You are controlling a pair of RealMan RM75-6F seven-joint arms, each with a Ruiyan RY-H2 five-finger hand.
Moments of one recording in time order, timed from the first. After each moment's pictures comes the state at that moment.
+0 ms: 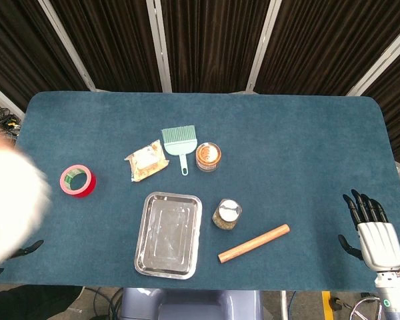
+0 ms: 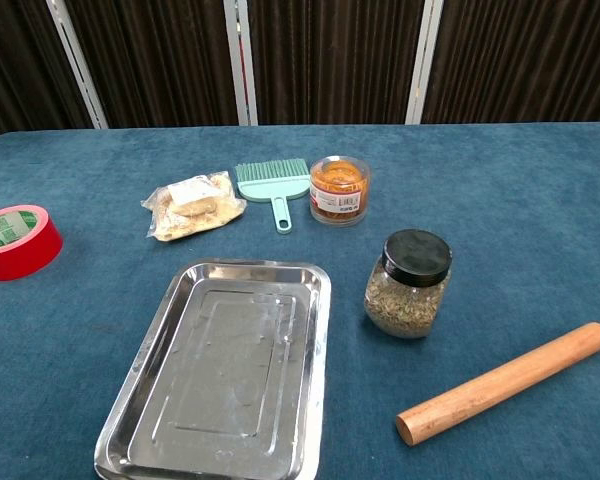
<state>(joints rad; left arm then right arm) -0.08 -1.08 0.02 -1.63 1.56 1.50 0.02 0.08 -1.14 0.04 -1.61 -1.53 1.47 -0.16</state>
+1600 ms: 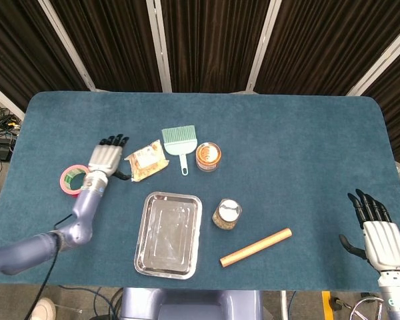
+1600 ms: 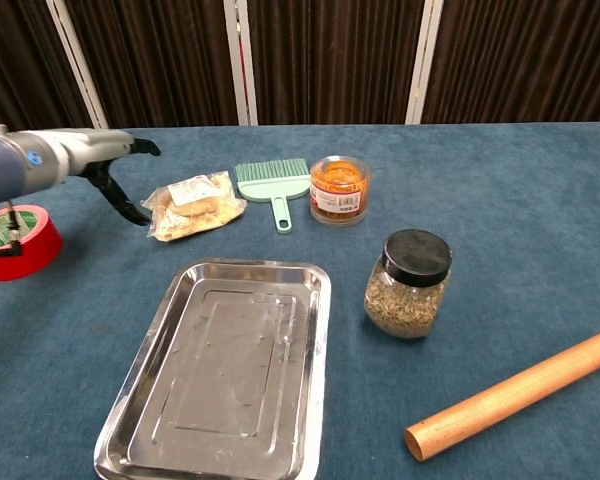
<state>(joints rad) -0.92 -1.62 -0.25 -1.13 0.59 0.77 0.64 0.08 -1.10 0.05 -1.67 -1.49 1.44 -0.05</state>
